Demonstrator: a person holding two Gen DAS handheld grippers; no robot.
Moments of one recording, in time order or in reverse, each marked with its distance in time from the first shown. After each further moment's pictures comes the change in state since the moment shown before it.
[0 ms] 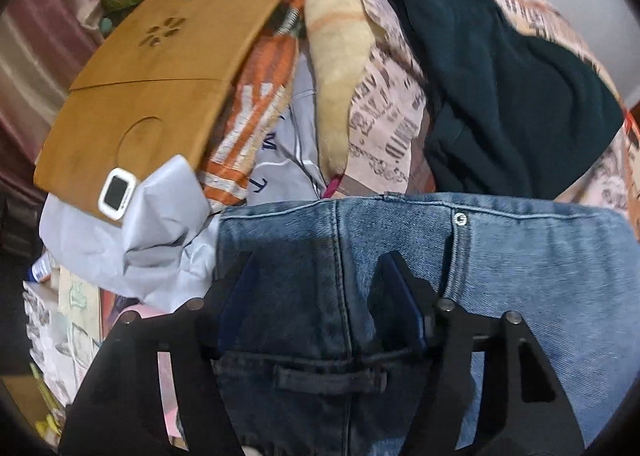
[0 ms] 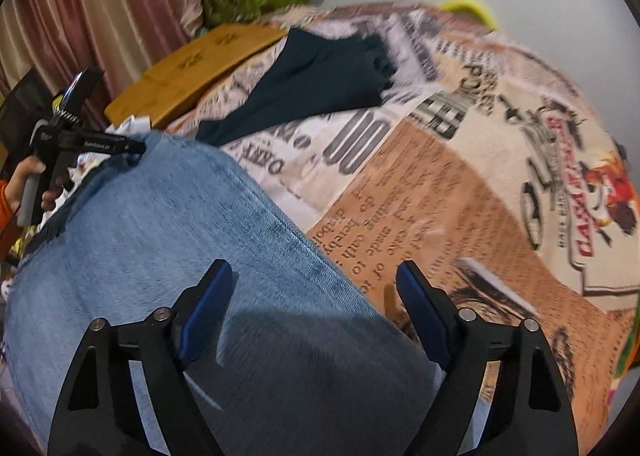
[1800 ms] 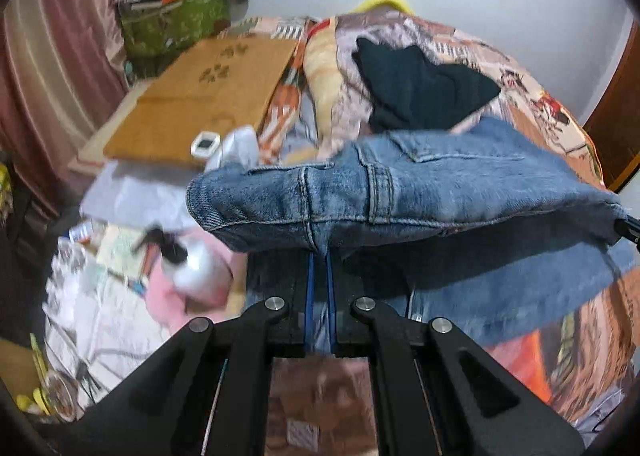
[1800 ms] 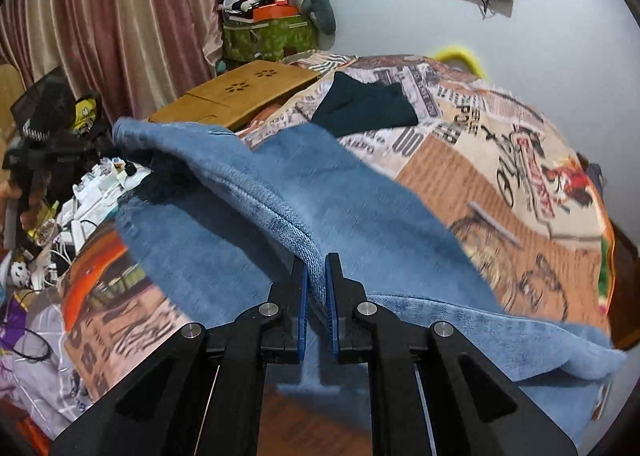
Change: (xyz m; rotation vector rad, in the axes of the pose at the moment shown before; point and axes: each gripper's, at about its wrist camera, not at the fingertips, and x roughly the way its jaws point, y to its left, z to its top) left arm -0.161 0.023 -0.192 0.015 -0.263 -0.062; right arm -0.100 0.114 -0.102 0.003 -0.204 -0.080
